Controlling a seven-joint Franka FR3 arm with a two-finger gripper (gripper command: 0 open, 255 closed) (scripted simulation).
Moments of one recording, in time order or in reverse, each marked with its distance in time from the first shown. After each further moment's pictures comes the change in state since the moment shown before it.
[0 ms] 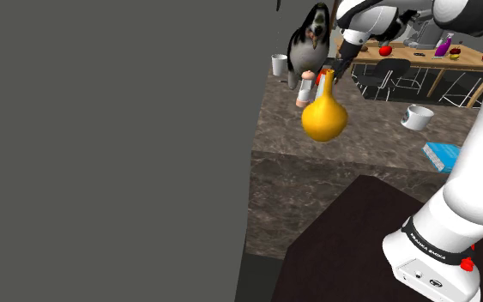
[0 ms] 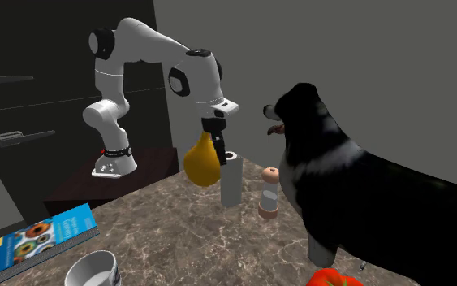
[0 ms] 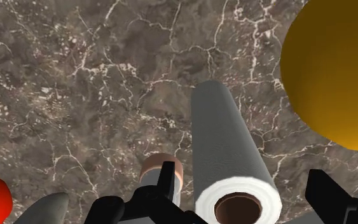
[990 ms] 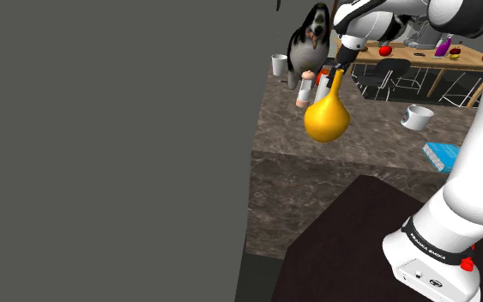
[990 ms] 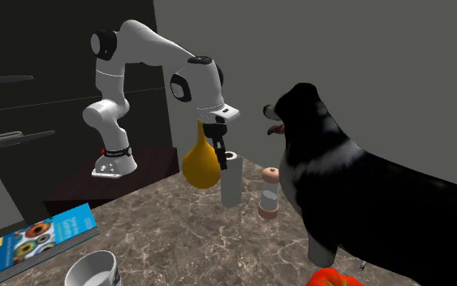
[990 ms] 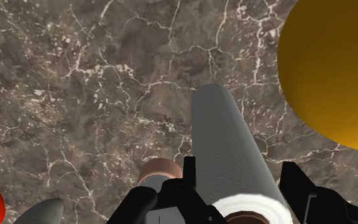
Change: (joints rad) arm -0.002 0.021 0.007 -0.018 0.017 0.037 -0.012
